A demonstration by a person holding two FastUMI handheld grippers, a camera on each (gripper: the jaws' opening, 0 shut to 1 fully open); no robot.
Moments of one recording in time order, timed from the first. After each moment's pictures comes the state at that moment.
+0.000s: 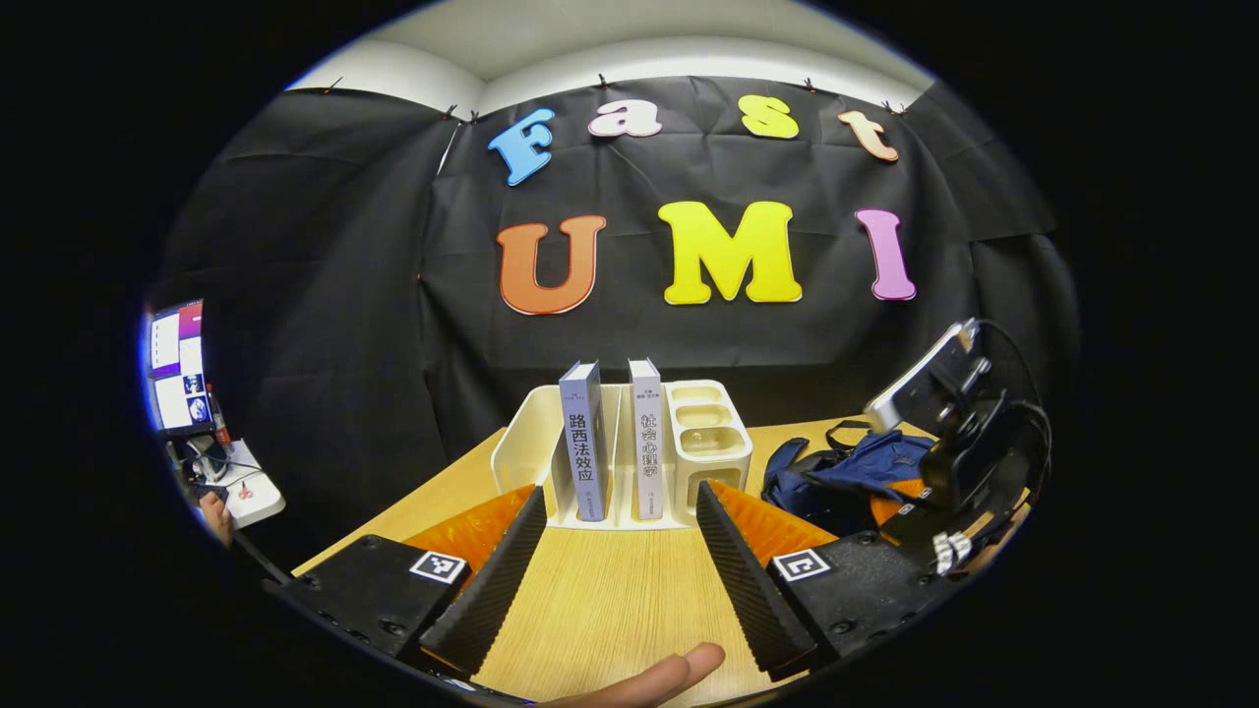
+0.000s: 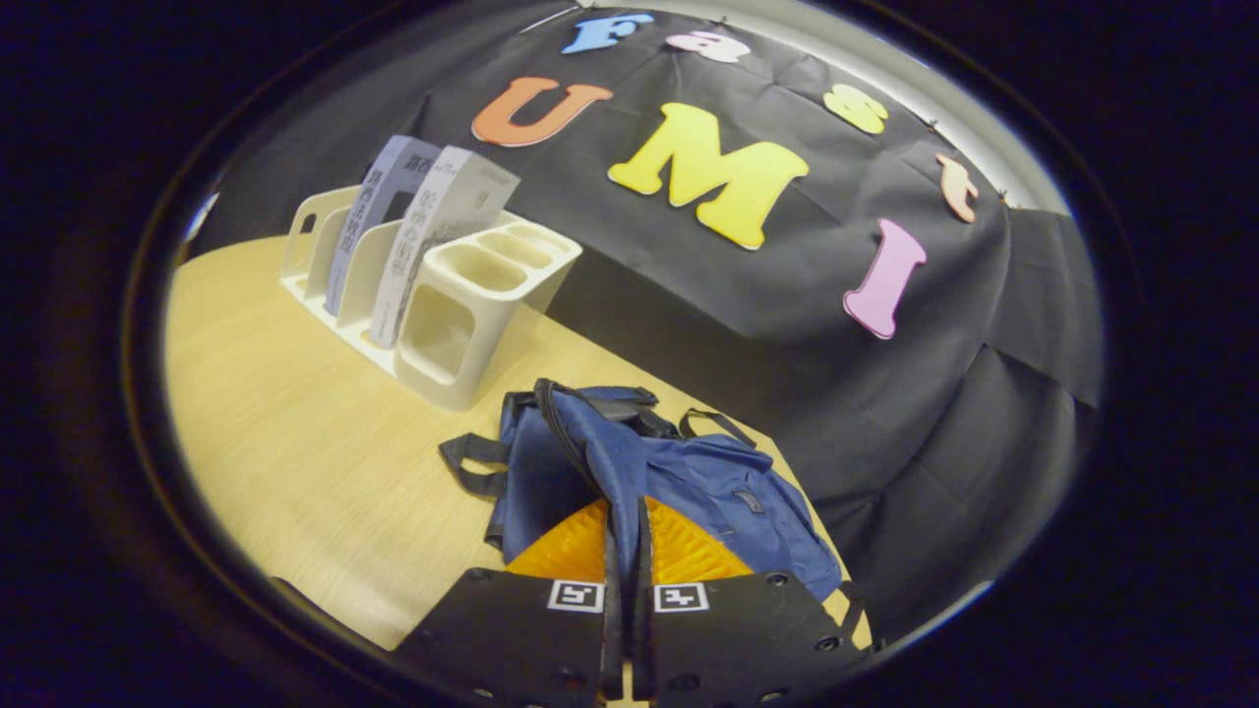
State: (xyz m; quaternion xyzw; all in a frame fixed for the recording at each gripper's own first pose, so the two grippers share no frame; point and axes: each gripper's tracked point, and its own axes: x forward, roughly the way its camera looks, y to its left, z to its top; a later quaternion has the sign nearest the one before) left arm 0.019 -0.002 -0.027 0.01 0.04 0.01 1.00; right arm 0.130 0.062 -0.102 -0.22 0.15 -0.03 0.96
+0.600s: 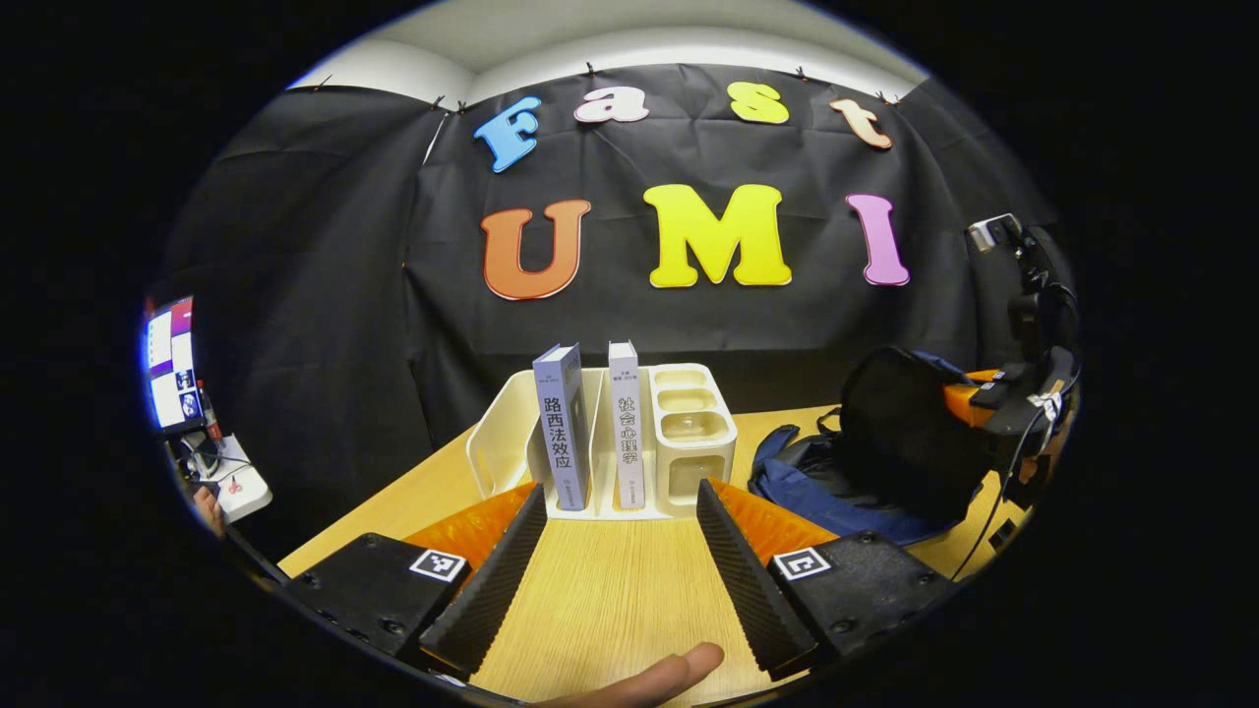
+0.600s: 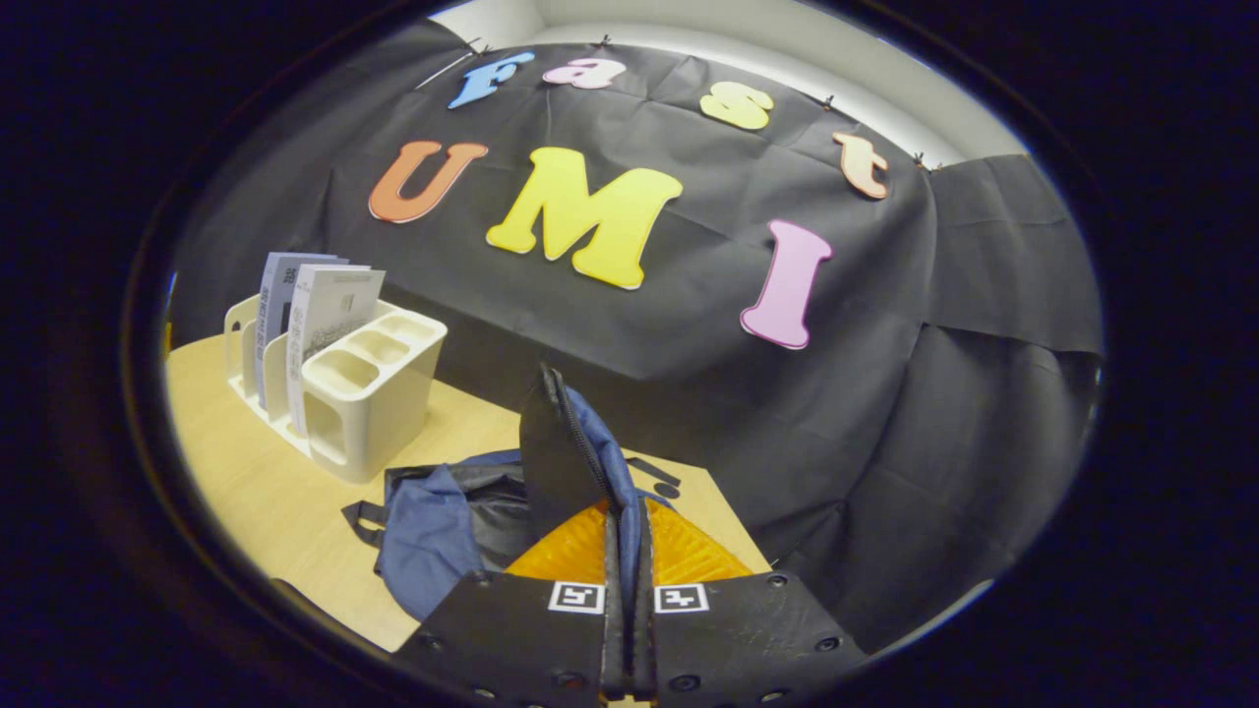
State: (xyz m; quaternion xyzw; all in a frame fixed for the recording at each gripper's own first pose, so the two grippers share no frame) left arm 0.034 -0.020 -0.049 0.01 0.07 0.00 1.00; right arm 0.142 -0.047 -0.003 -0.15 0.07 -0.07 0.98
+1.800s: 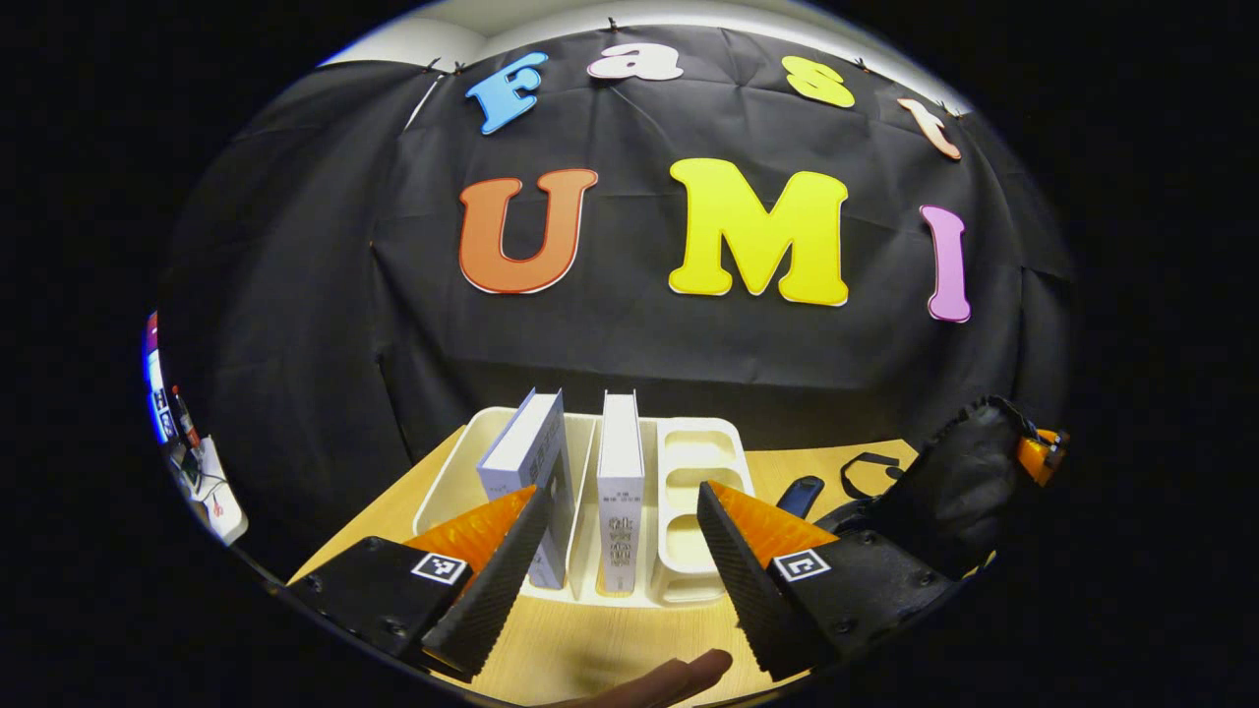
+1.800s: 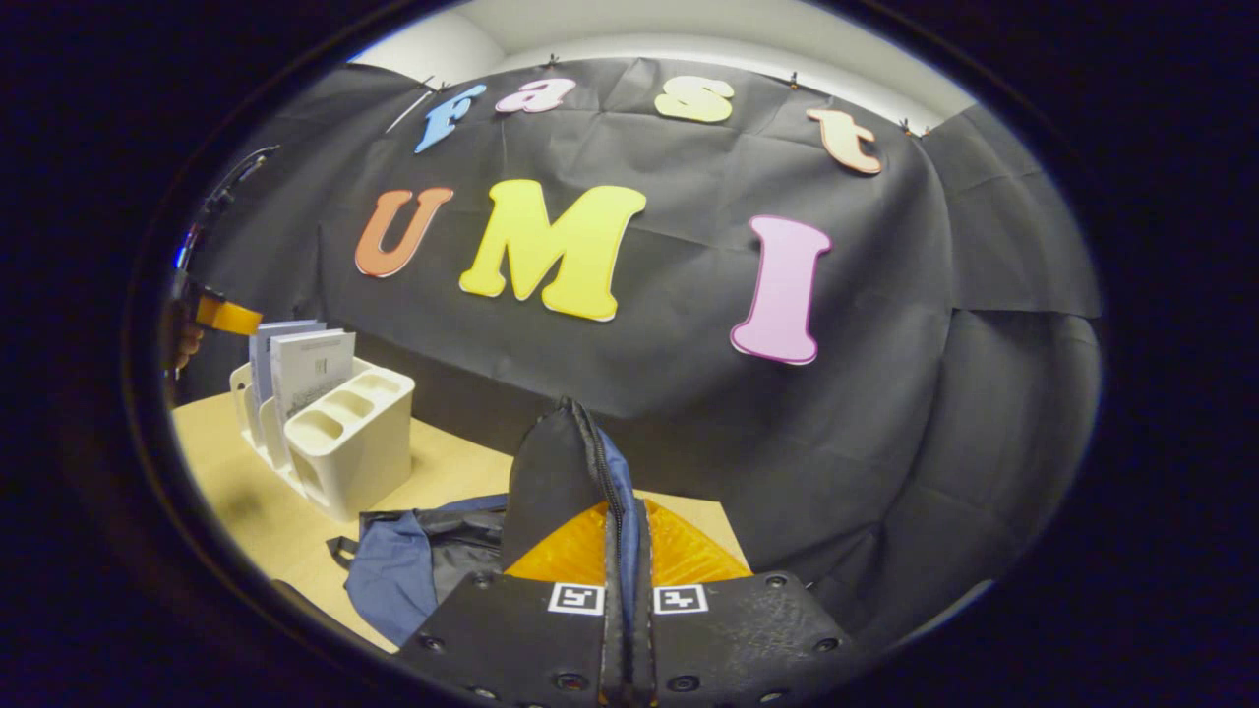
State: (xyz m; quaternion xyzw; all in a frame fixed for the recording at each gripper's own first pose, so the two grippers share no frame) left arm 0.214 -0.020 0.033 -0.02 0.13 0.01 0.99; right arm 0.203 -0.118 0.044 -0.10 0.05 0.01 0.99
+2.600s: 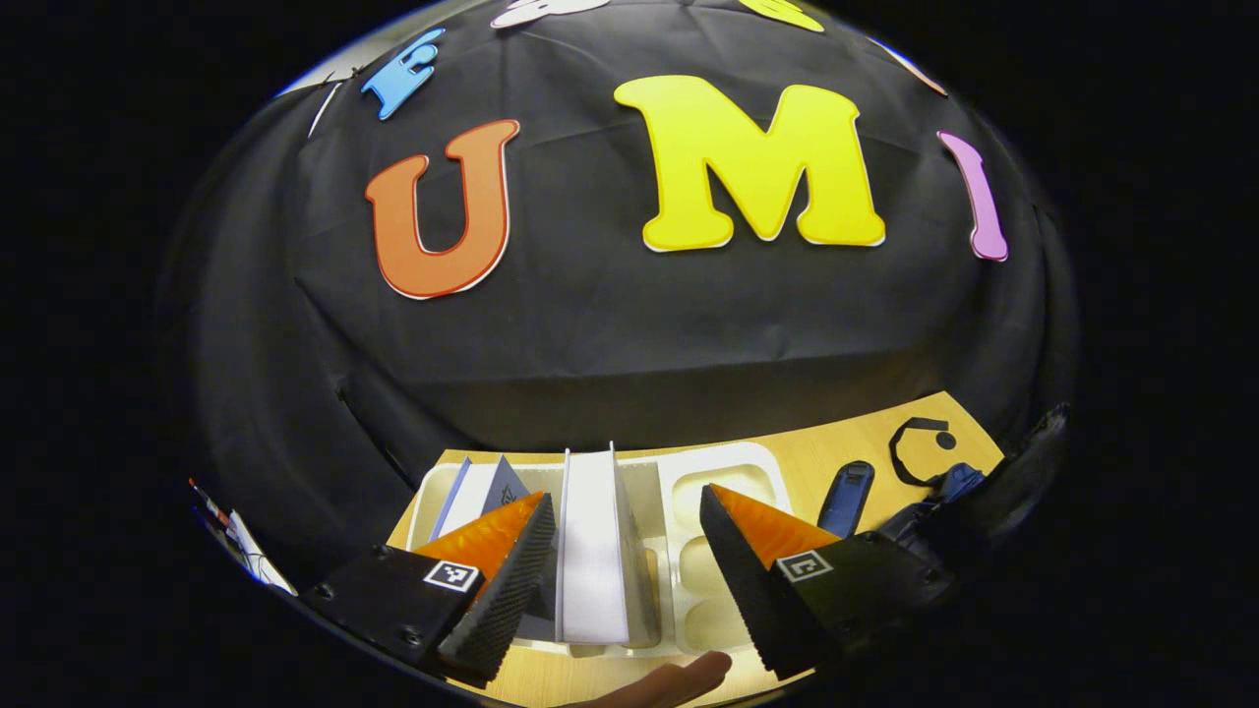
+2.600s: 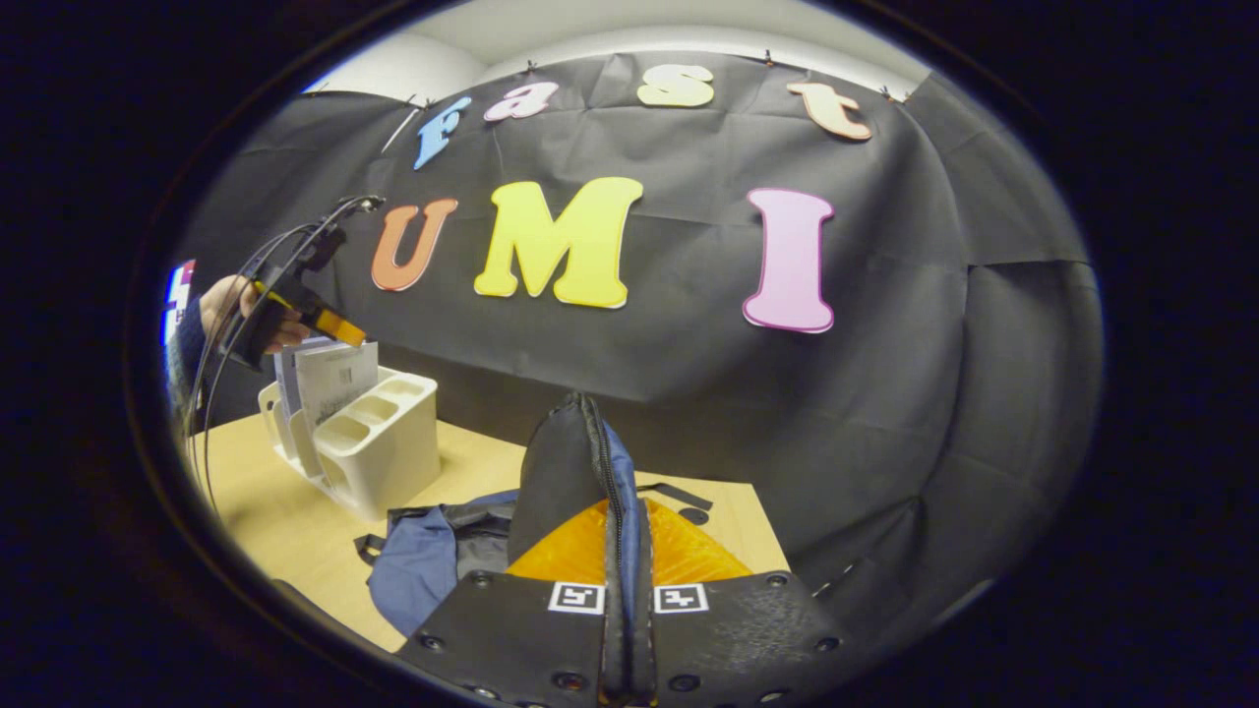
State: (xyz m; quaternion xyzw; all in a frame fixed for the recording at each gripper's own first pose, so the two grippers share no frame) left arm 0.341 -0.029 0.022 0.06 0.22 0.00 0.97; right arm 0.200 -0.132 0.026 -0.06 0.07 0.06 0.99
